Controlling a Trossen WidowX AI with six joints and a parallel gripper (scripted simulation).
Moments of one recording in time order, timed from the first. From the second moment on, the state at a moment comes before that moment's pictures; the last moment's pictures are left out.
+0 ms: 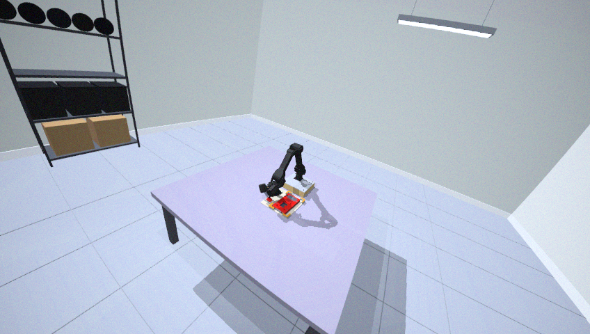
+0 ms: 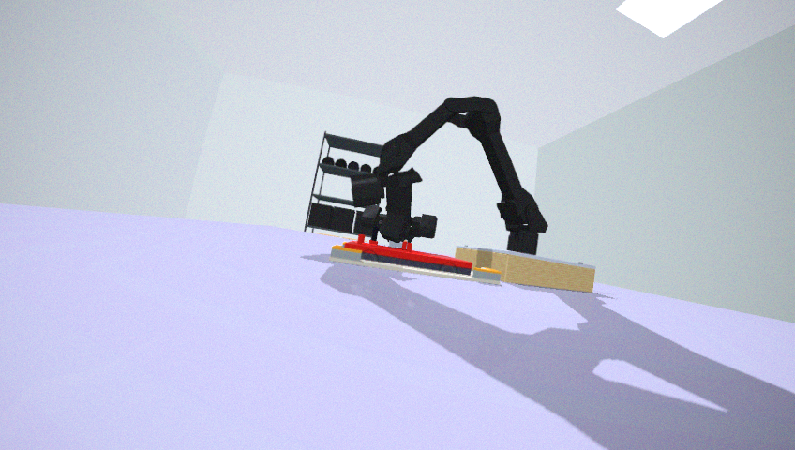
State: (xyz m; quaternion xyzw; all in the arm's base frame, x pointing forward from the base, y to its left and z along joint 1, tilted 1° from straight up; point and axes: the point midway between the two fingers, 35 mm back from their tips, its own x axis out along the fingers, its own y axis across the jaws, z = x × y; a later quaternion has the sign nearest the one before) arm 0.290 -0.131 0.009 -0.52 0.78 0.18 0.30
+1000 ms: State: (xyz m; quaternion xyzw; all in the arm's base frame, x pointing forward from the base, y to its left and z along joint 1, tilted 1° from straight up) arm 0.289 -0.132 -0.006 -0.52 0.78 0.18 0.29
